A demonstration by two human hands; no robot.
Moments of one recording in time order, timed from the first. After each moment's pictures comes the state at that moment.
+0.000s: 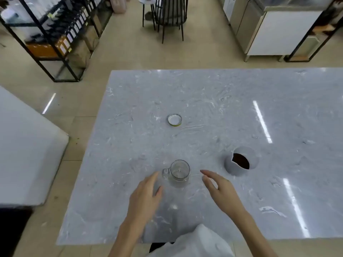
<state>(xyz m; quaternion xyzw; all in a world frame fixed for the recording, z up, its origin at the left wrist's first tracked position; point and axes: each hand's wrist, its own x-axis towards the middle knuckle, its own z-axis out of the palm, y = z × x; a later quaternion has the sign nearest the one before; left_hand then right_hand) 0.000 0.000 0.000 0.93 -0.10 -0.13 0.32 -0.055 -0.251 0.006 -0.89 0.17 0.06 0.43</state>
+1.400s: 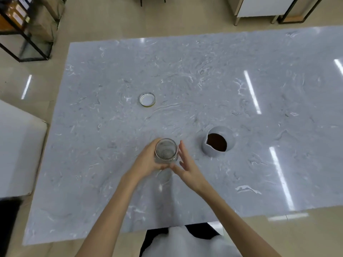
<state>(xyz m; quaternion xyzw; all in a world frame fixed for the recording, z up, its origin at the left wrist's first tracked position) 0.071 -0.105 -0.062 0.84 -0.20 -0.24 0.43 -0.035 -0.266 -0.037 -0.73 0.14 0.12 0.66</state>
